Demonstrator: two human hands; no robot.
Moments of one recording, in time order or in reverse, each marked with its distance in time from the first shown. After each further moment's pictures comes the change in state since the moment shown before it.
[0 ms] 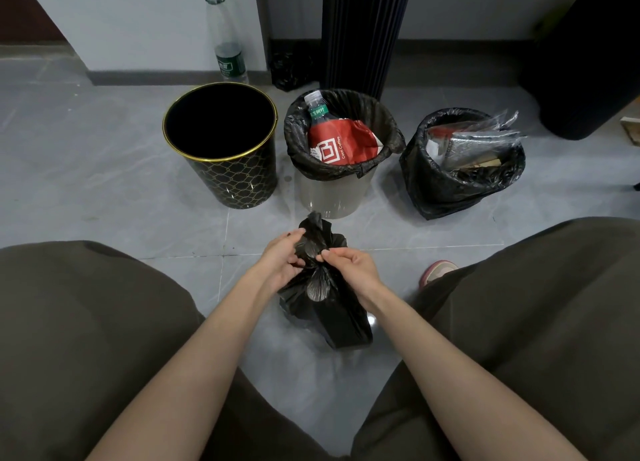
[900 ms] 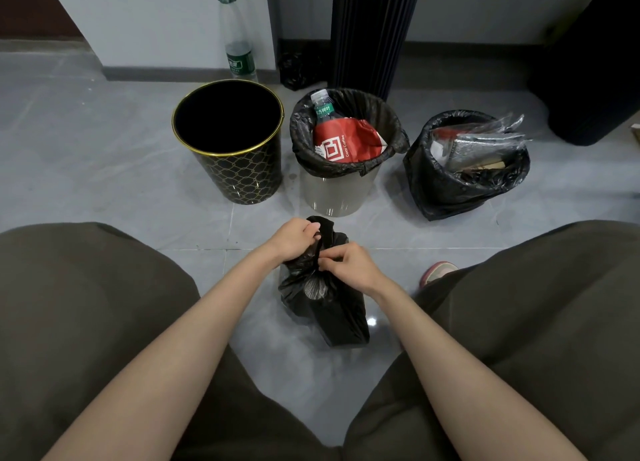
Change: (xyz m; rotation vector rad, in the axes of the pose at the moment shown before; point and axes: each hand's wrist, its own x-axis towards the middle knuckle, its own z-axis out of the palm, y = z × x) left_hand -0.019 0.022 0.012 1.045 -0.129 0.462; right_hand -0.008 -0.019 -0.009 -0.774 -0.204 -0.302
